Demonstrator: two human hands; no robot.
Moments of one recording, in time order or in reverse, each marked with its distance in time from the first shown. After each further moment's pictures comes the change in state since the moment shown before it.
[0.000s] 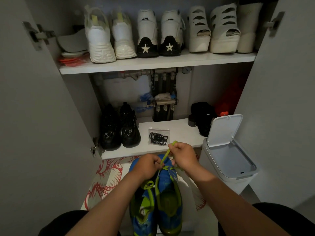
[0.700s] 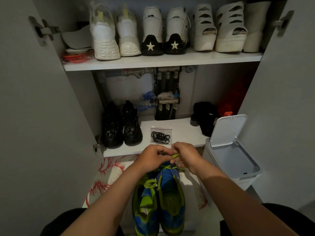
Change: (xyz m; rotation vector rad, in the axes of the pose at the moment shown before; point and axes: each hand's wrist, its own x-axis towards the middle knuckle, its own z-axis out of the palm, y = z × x) left_hand 0.000 0.019 -0.017 -0.295 0.023 0.158; right_hand 0.002 -0.014 -0.004 0.224 -0.208 0.300
